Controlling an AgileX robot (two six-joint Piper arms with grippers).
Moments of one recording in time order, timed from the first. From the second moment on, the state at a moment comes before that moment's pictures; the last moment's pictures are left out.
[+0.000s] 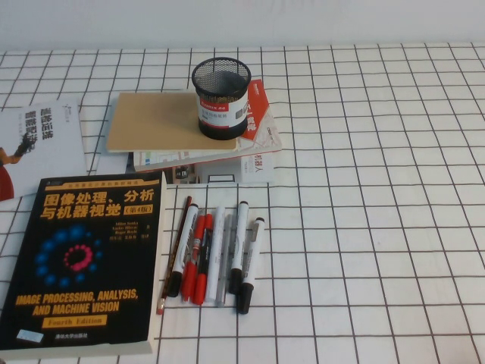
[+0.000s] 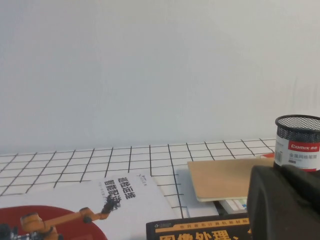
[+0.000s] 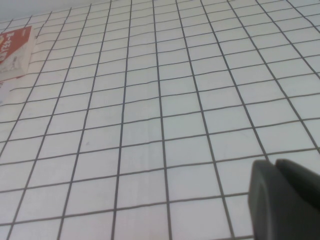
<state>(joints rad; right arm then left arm) 0.02 -0.02 0.03 0.07 0.35 0.13 -0.09 0.11 -0.04 0.13 -0.11 -0.09</state>
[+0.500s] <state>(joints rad) 0.02 -0.02 0.03 0.07 0.35 0.13 -0.07 -0.01 0.02 0.13 0.09 -0.17</state>
